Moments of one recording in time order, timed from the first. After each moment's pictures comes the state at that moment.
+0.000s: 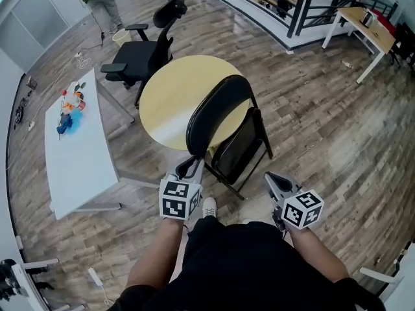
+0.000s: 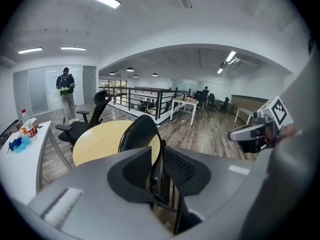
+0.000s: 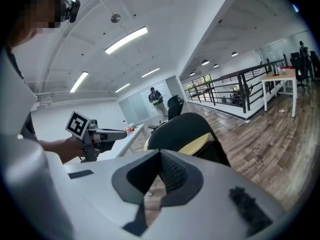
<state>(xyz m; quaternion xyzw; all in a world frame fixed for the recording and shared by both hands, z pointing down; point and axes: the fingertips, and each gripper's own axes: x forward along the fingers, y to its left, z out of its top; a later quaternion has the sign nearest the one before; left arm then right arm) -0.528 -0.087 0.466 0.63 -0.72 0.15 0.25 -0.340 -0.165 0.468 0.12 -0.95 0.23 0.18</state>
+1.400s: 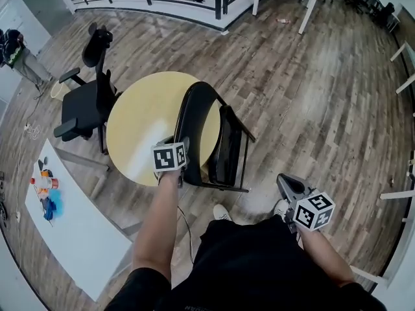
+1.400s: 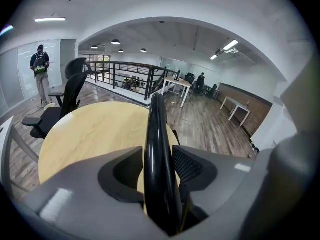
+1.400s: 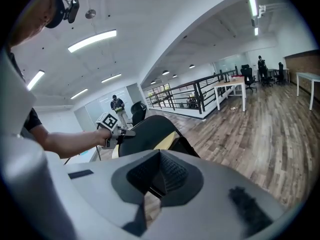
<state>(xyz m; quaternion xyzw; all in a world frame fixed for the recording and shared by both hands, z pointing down) -0.656 -0.261 0.586 0.69 -0.60 0.21 0.35 -0.322 -0.166 0.490 0.37 -0.88 0.26 0.17</state>
